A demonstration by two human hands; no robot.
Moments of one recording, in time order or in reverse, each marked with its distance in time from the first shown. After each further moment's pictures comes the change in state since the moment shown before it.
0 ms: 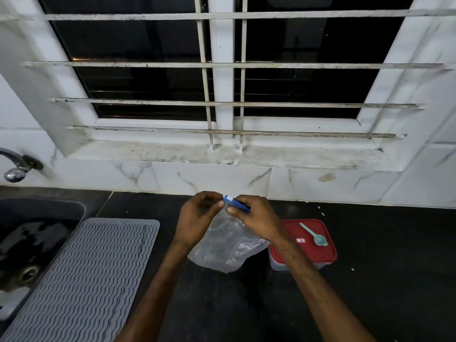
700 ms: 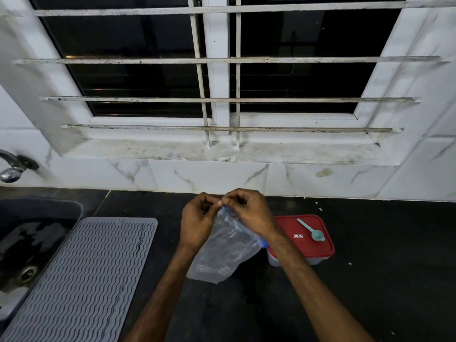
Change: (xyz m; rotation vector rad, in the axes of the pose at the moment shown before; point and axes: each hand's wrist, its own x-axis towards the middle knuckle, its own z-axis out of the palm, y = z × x) left_hand -0.004 -0.011 0.022 -0.065 0.110 0.001; right_hand 0.001 -0.007 0.010 0.452 0.080 0.072
